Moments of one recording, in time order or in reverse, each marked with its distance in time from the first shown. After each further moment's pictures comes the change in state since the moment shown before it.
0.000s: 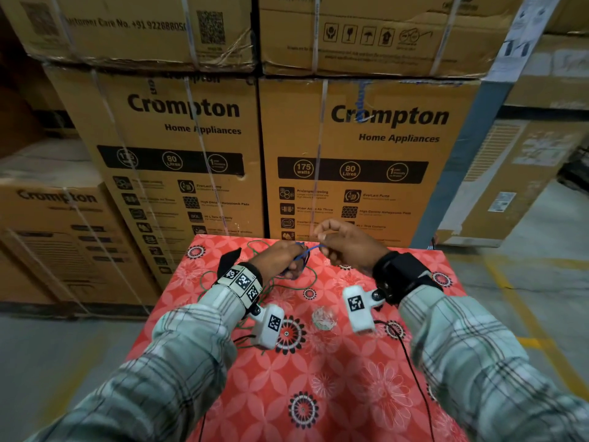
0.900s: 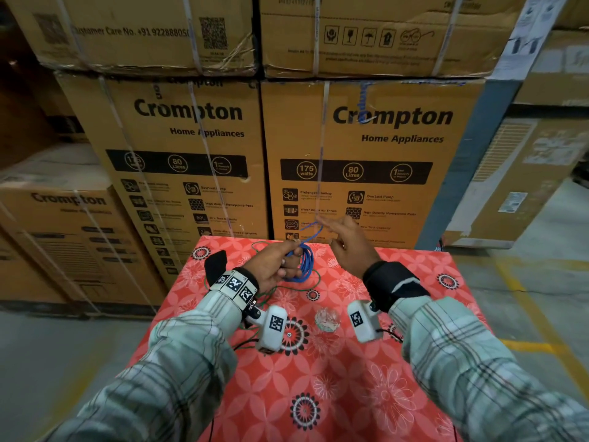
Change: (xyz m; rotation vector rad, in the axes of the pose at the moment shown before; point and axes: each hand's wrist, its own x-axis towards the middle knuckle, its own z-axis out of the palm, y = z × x) left_hand -0.013 0.003 -0.001 -0.350 0.024 -0.105; right_hand 0.016 0.036 -0.009 -0.719 0.324 -0.408
